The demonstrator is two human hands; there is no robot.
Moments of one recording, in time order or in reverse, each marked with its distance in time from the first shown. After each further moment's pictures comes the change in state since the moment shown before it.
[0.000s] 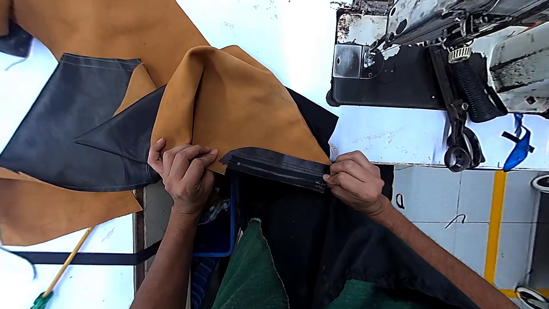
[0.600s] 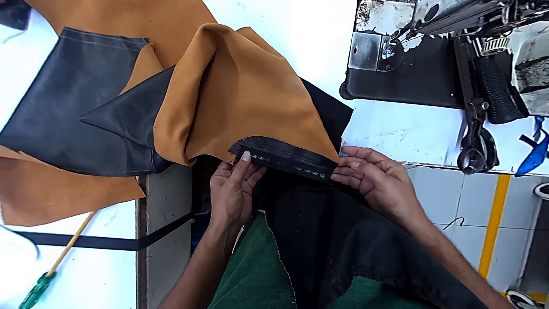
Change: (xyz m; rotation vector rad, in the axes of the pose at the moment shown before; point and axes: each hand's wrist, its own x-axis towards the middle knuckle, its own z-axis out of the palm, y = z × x) left_hand 0.025 0.114 -0.004 -1.315 0.102 -1.655; right_hand 0.038 -0.044 -0.032 0.814 0.039 1.403
